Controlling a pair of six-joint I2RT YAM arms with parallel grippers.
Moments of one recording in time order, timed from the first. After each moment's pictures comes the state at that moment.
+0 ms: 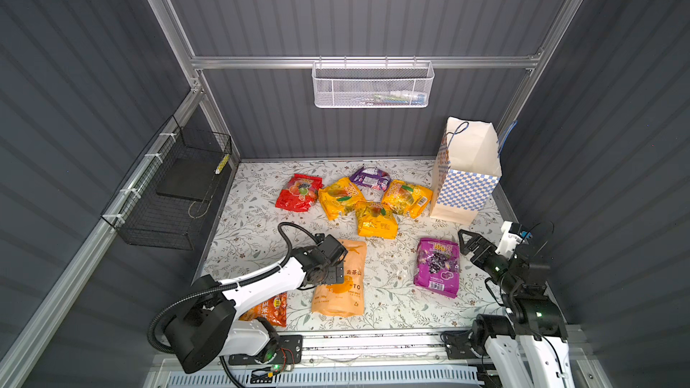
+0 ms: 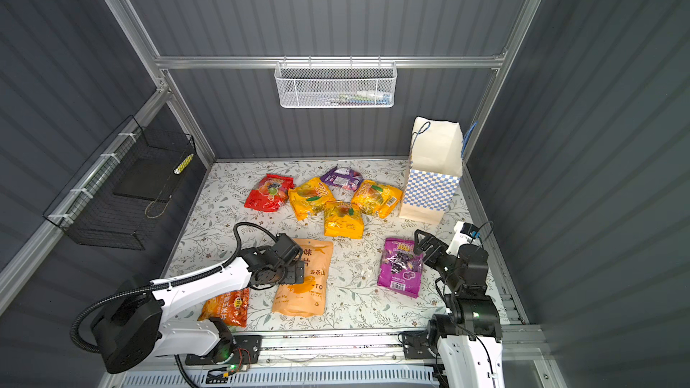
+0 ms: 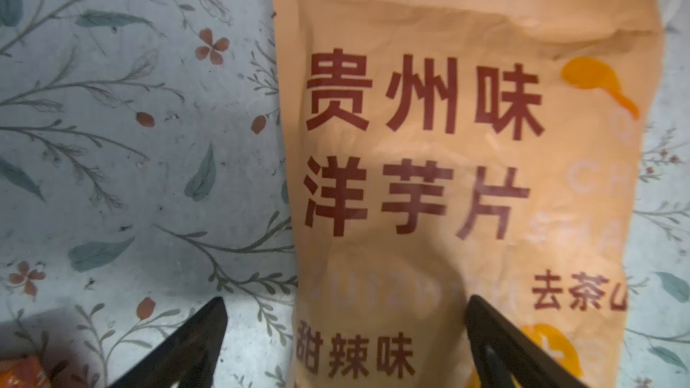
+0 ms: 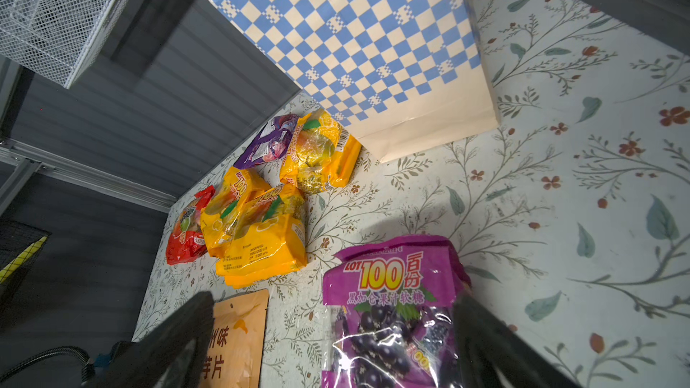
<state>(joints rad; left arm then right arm) -0.82 1.35 0.69 -0.63 -0.20 -0.75 -0.08 0.36 0.55 -0.60 -0.26 0.62</state>
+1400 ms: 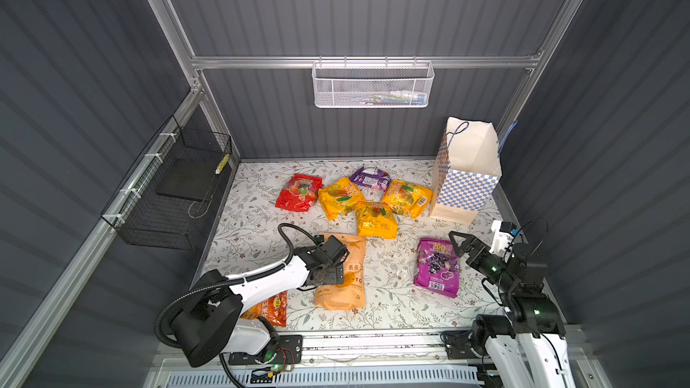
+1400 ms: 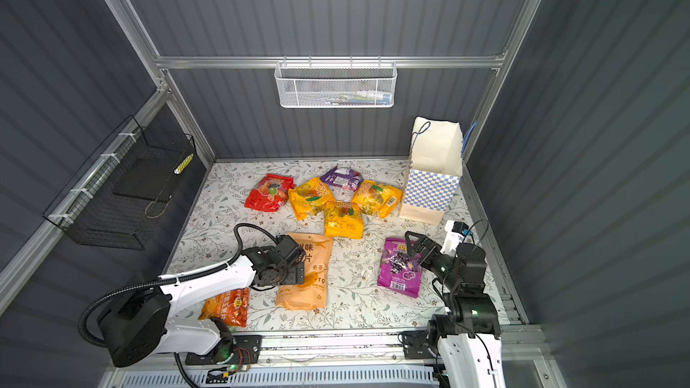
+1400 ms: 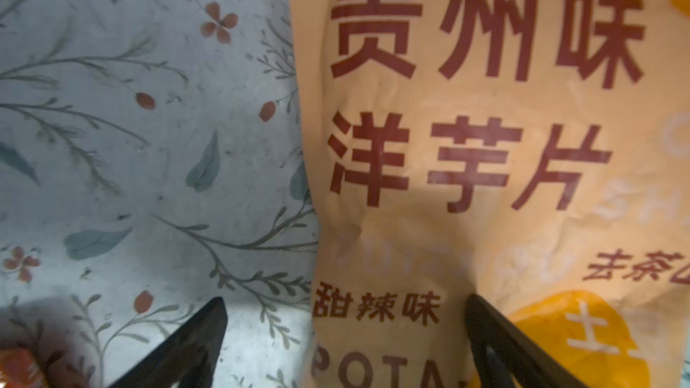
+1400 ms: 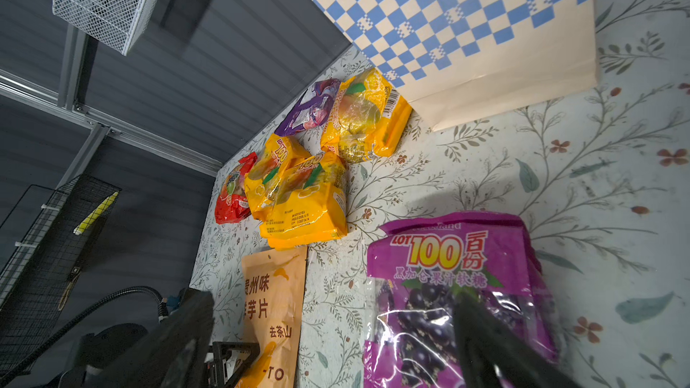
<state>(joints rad) -0.79 1.38 0.70 -0.63 -0.18 -0.77 -0.05 0.38 0.53 -0.56 -0.41 0.67</state>
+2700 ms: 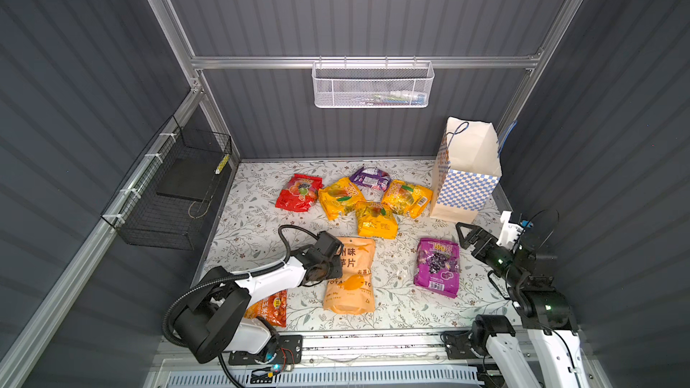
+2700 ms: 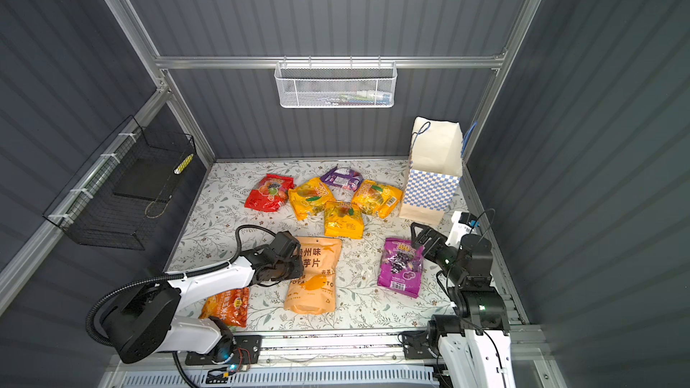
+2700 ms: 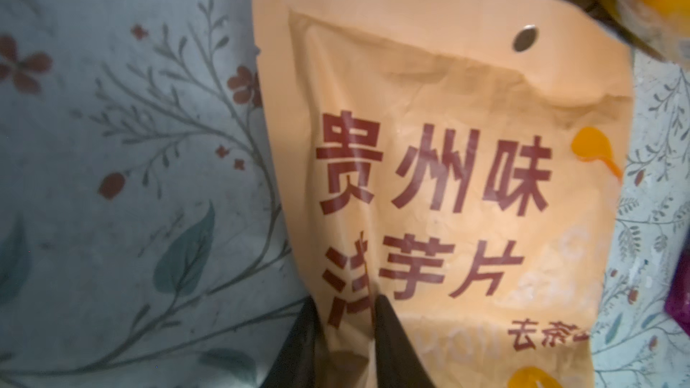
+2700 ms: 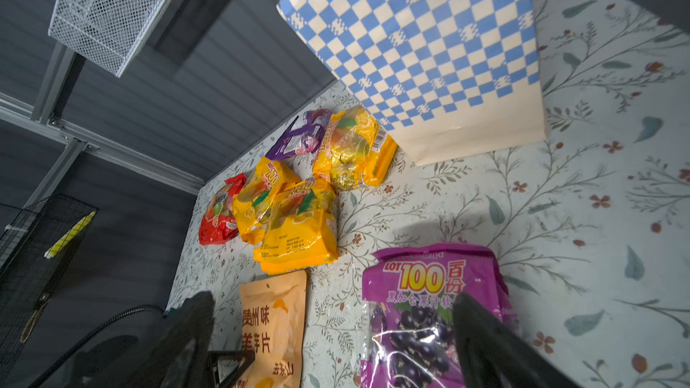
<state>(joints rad) -0.74 1.38 0.61 -0.33 0.03 -0.79 -0.03 0.51 0.74 -0.63 -0.25 0.61</state>
